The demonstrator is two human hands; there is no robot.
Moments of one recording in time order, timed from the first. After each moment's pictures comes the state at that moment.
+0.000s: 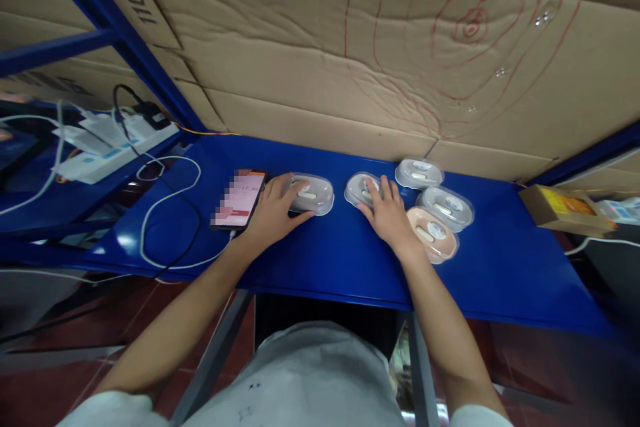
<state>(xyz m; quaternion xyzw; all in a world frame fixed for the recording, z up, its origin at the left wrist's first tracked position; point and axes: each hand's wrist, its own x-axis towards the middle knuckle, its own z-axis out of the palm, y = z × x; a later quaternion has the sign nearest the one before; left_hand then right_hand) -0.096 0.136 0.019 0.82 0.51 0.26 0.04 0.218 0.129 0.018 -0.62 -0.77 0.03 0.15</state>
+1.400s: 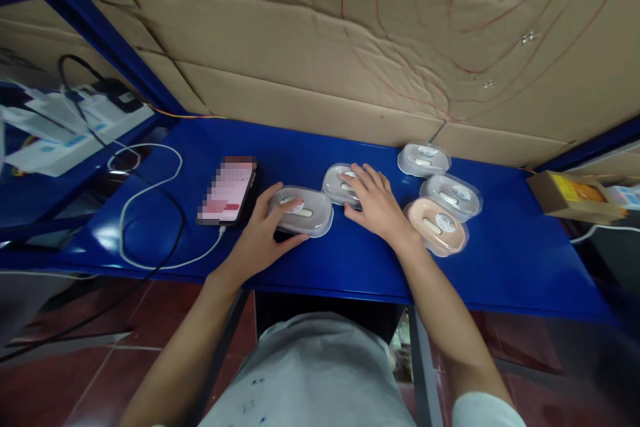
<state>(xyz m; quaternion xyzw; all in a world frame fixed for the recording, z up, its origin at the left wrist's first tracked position) -0.109 0.083 0.006 0.81 0.46 0.33 0.17 0.187 0.129 0.038 -0.51 -0.85 0.02 0.15</state>
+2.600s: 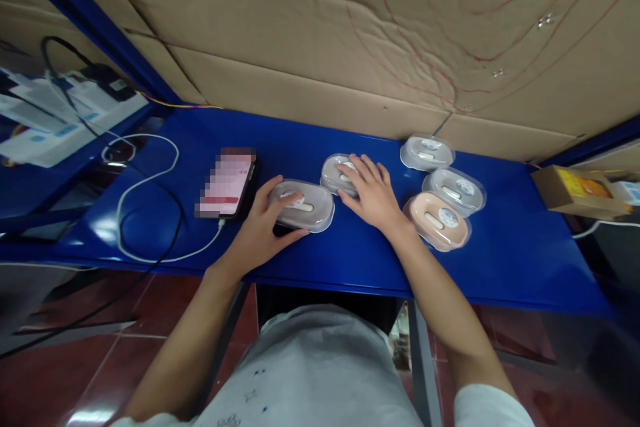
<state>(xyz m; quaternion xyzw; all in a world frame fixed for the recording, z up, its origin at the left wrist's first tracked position) -0.111 0.083 0.006 0.81 0.46 0.32 0.18 0.178 0.137 0.030 -0.52 -0.84 -0.03 0.15</state>
